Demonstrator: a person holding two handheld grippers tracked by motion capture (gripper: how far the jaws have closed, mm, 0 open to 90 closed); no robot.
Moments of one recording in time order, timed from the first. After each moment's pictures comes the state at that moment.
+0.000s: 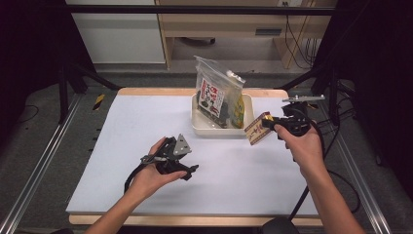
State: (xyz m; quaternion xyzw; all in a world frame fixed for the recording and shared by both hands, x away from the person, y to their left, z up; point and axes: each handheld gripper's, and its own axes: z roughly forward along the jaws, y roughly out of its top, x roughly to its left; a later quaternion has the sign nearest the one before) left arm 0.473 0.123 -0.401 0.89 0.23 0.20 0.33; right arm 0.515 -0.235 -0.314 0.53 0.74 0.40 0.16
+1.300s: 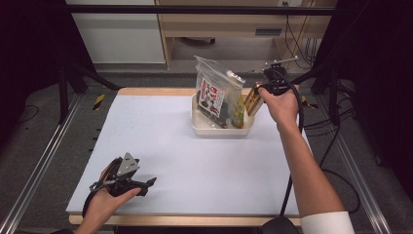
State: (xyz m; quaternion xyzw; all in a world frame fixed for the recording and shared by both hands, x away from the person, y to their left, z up) left arm 0.430 0.246 -0.439 0.85 0.33 0.21 0.35; right arm 0.625 -0.201 -0.289 0.59 0.71 0.32 0.20
